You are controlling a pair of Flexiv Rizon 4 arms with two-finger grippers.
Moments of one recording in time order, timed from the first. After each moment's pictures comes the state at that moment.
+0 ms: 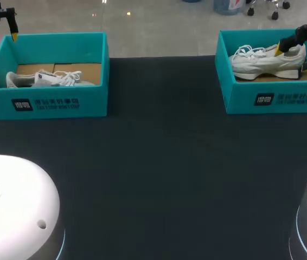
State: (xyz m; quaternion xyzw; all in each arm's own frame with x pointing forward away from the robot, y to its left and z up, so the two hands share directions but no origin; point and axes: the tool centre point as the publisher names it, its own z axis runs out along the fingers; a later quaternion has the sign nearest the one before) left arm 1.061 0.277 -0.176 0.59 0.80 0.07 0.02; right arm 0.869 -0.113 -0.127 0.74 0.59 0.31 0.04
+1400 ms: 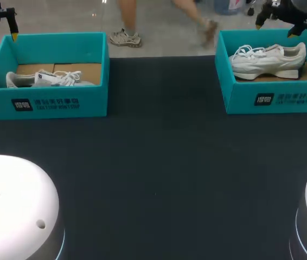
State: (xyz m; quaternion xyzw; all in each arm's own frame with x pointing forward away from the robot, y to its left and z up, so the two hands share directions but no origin) left arm 1.060 0.277 -0.176 0.59 0.80 0.07 0.02; right arm 1.040 -0.125 -0.155 0.76 0.58 0.23 0.16
